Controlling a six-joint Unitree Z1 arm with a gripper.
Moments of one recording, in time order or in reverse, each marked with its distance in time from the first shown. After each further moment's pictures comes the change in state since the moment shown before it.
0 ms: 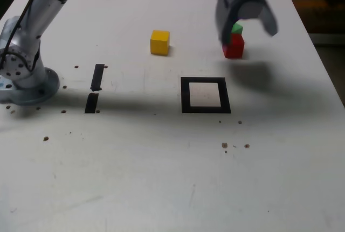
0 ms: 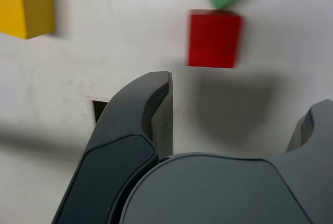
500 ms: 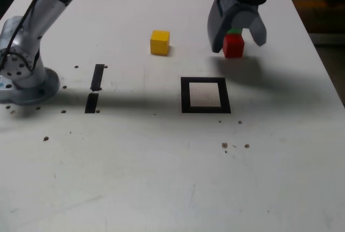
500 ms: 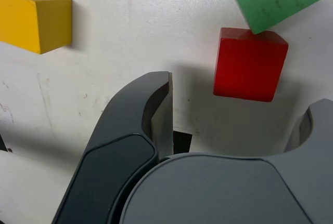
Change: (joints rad) arm 0.019 0.057 0.056 0.009 0.006 0.008
